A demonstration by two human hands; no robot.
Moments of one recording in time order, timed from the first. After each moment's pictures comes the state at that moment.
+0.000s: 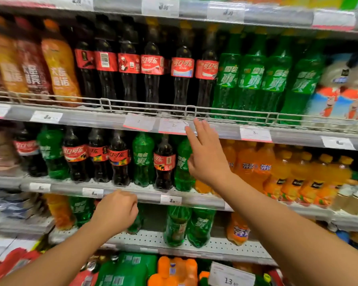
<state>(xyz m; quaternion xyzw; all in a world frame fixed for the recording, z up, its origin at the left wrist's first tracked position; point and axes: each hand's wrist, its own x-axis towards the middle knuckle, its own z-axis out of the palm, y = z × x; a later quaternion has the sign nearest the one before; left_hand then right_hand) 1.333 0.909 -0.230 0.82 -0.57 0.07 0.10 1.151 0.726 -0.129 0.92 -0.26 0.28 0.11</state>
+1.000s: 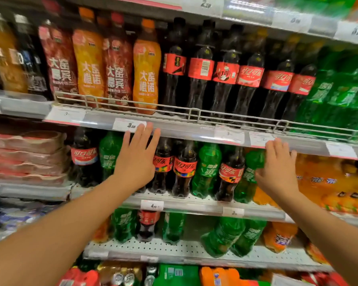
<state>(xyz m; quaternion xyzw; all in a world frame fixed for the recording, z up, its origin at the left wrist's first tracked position) 1.569 0.940 -0.157 0.78 -0.56 0.27 0.09 1.255 0.773 -0.138 0.81 -0.50 0.24 0.16</state>
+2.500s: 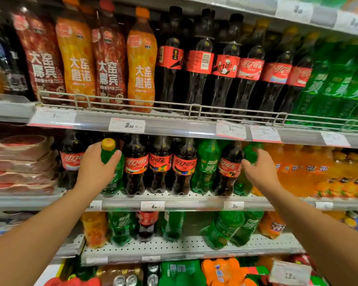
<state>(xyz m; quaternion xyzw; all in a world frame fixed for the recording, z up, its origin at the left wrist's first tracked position) 1.656 0.965 -0.195 0.73 -0.44 0.04 0.51 1.294 0.773 -0.168 0.72 -0.56 0.38 -0.13</state>
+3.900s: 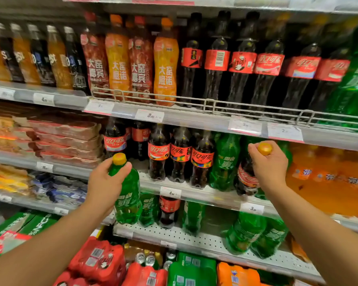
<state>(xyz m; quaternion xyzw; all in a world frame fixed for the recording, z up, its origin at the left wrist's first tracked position) 1.562 1.056 -0.218 0.64 -0.27 -0.08 0.72 1.302 0.783 -0.170 0.69 -0.39 0.54 -0.29</state>
